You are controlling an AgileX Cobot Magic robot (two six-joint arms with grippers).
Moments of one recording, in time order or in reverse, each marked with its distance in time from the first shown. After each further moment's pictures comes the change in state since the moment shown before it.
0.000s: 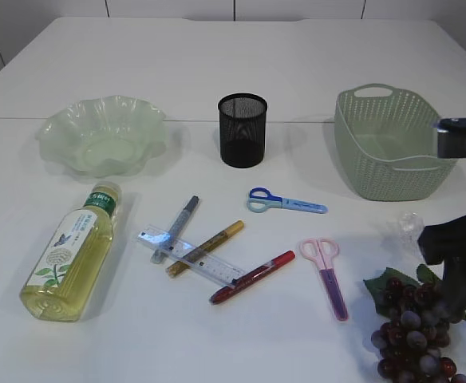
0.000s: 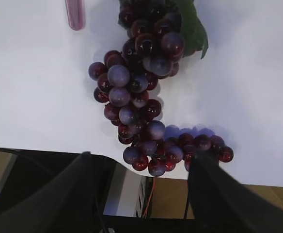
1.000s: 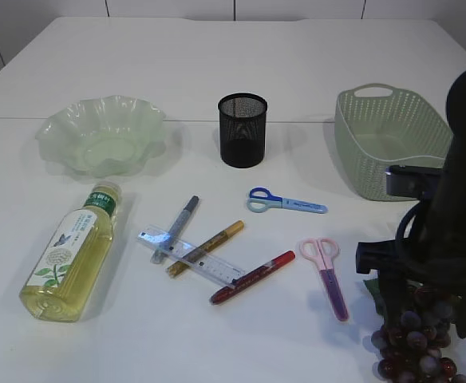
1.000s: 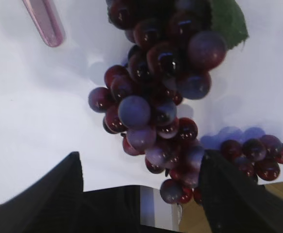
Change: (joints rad) left arm 0.000 0.000 0.000 0.000 -0.001 0.000; right arm 0.026 0.265 -0.002 0.029 -0.112 0.241
